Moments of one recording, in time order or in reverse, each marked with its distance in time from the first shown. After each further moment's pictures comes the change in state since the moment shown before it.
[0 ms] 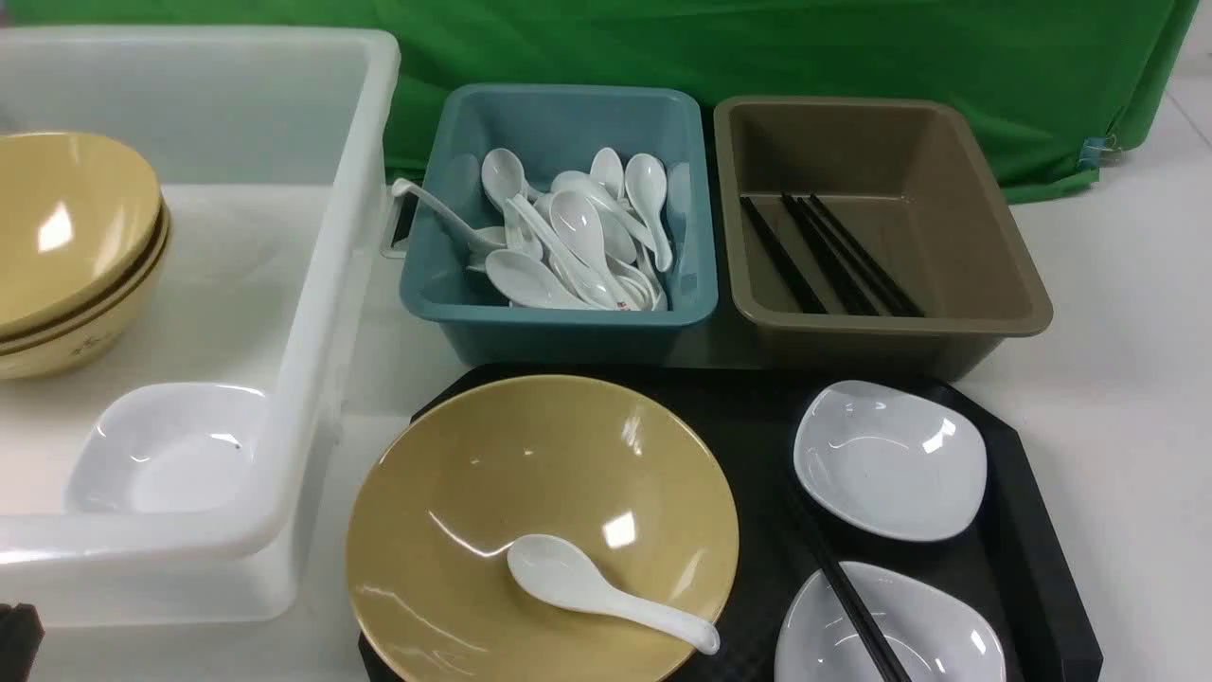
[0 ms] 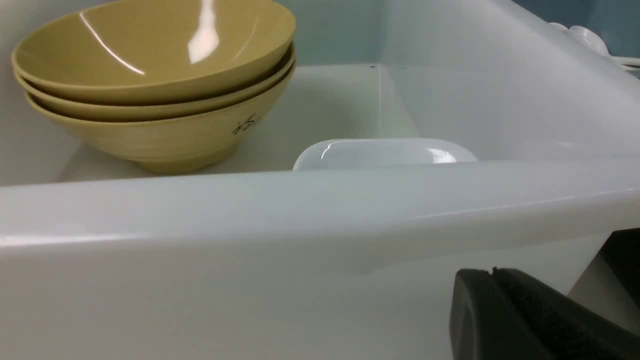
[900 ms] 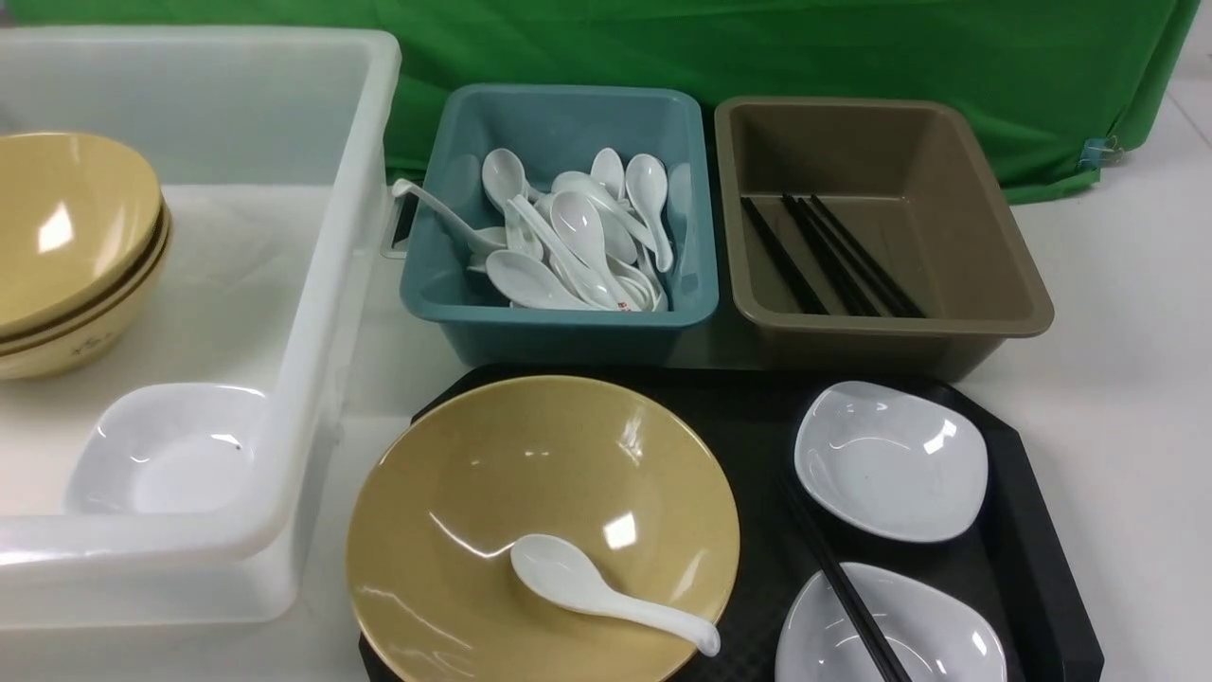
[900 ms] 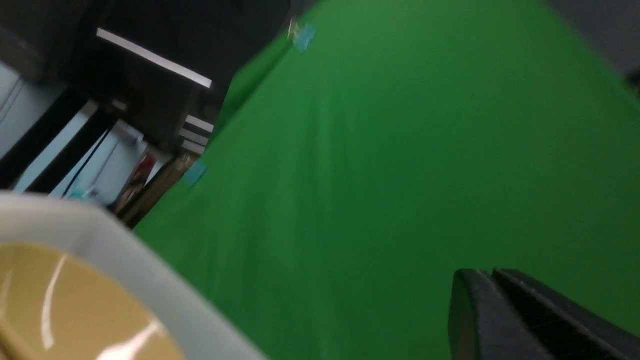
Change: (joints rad) right arm 0.002 0.000 0.000 0.061 -0.098 0.055; left arm 0.000 0.000 0.000 -0.362 -0.781 -0.401
